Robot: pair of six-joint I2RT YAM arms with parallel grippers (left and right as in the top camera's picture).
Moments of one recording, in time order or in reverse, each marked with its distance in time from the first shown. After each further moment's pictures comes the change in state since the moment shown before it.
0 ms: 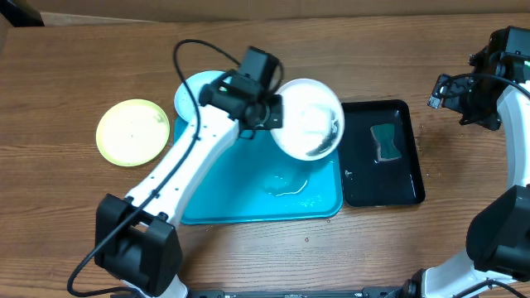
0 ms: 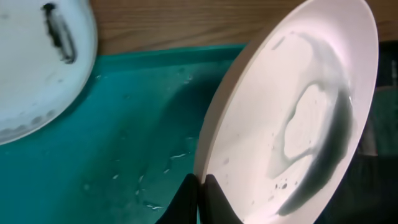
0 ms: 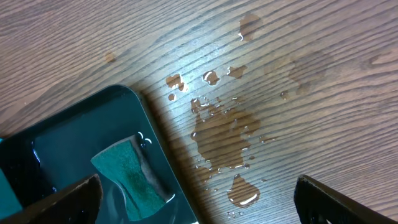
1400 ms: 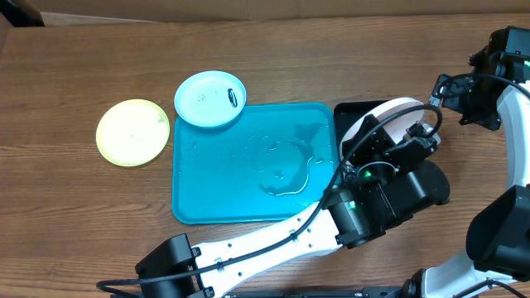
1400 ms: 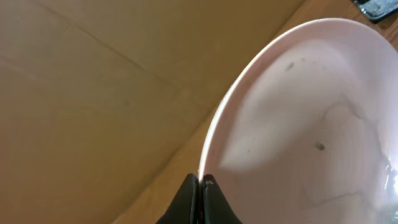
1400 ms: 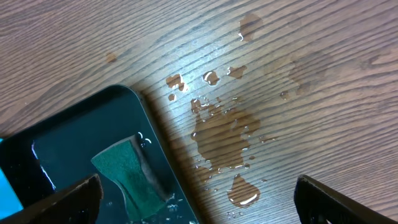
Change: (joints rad) left arm -0.711 0.013 0.002 0.538 -1.109 0.788; right arm 0.000 0.000 0.000 0.000 0.000 0.000
